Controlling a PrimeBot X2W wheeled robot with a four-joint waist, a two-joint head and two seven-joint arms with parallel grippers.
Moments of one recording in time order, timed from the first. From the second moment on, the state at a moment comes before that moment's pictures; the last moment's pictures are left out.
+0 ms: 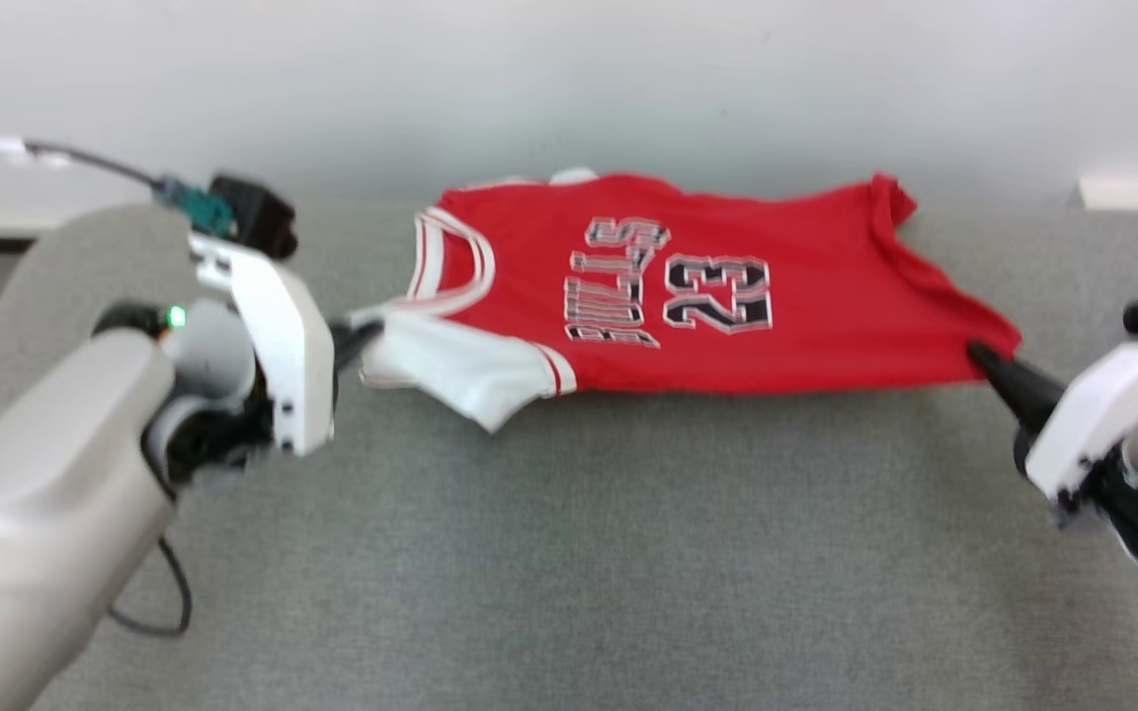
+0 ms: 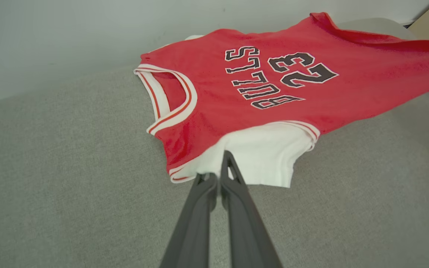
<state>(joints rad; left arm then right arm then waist) -1.04 0.56 -0.98 0.56 -1.07 -0.12 0.42 -0.83 -0.51 0.85 0.65 1.41 0.13 0.16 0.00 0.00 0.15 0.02</state>
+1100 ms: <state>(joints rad) -0.64 1.01 -1.04 -0.27 -1.44 0.19 0.90 -0.47 -0.89 0.97 0.21 1.56 0.13 0.56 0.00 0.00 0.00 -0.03</state>
